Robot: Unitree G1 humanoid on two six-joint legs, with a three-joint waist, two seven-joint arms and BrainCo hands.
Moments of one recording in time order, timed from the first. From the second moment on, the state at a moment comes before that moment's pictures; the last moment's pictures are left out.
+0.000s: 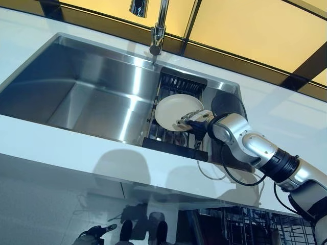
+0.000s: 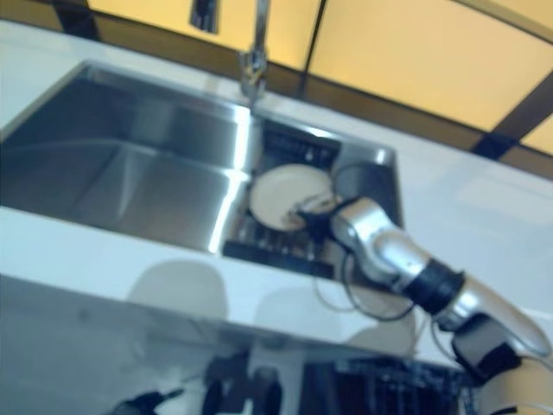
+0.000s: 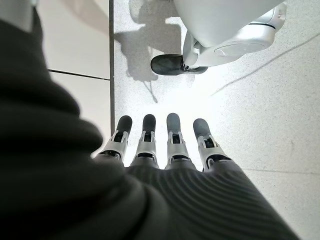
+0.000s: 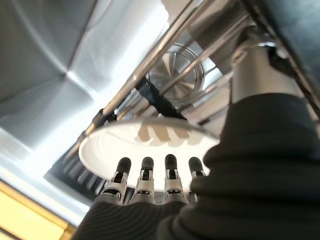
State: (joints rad) left arm -0.18 0.36 -0.23 1.24 -0.21 0.12 0.03; right arm -0.95 -0.73 0.81 0.04 -0.75 0.26 0.67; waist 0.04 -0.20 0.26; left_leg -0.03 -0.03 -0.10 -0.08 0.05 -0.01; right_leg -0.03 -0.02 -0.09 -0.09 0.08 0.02
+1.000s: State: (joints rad) left arm -0.18 0.33 -0.26 1.23 -0.21 0.14 0.03; right arm -0.96 -0.61 0.83 0.22 -0.80 0.34 0.48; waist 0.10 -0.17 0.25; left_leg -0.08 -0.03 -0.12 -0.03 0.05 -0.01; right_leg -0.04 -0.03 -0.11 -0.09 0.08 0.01
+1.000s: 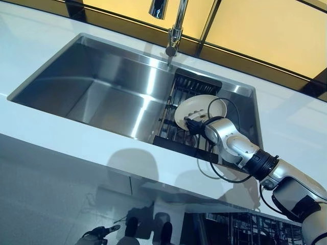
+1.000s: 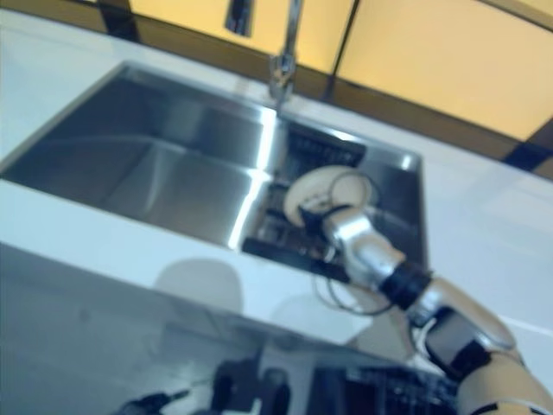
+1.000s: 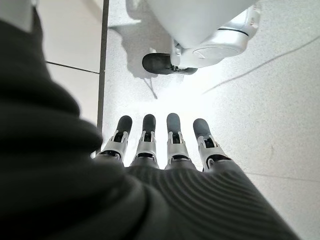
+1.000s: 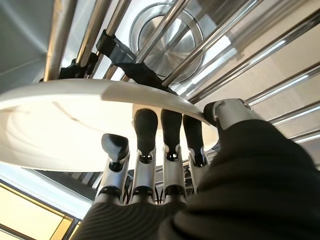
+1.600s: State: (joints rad) left arm -0.17 0.32 -0.26 1.23 -0.21 0.14 0.04; right arm -0.96 -0.70 0.83 0.21 -0.77 0.38 0.37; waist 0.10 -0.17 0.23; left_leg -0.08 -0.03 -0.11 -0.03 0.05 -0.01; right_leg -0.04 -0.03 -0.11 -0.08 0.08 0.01
